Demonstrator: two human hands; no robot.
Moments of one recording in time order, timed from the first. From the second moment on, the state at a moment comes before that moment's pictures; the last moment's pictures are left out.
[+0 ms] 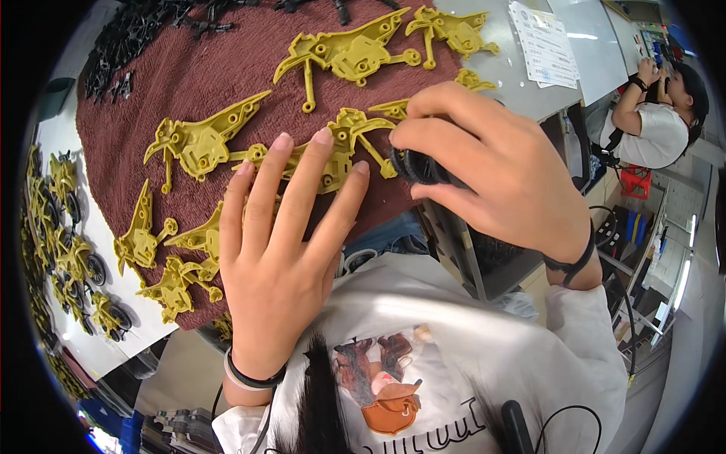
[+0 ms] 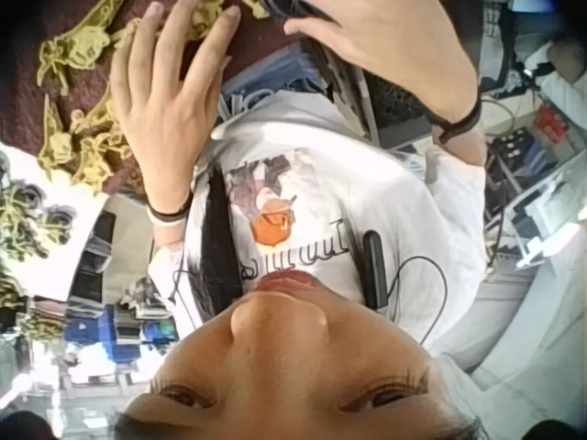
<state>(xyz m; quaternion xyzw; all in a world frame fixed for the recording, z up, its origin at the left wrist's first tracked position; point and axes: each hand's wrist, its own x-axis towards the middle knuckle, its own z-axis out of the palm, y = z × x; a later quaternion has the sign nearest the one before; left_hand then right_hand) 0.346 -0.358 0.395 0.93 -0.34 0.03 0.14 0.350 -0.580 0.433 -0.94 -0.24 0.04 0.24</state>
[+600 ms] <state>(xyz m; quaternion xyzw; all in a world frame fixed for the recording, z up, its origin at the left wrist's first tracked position) 0.329 -0.328 0.395 0.93 -0.32 0.11 0.16 0.348 -0.560 0.446 -0.94 -0.22 0.02 0.26</state>
